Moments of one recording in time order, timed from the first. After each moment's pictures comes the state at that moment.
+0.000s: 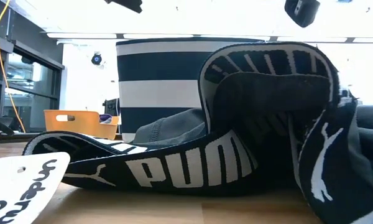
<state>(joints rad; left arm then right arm) -0.17 1.21 1.32 -0.82 -0.43 -0.18 0.46 1.09 0.82 -0.16 0.45 0.55</state>
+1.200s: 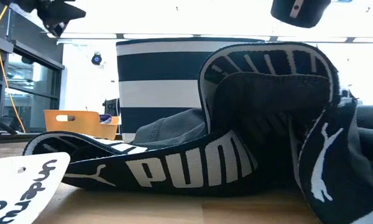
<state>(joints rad) -0.40 0.44 0.55 -0.33 -0.42 -0.31 0.52 1.58 1.22 -0.49 0.06 0.74</state>
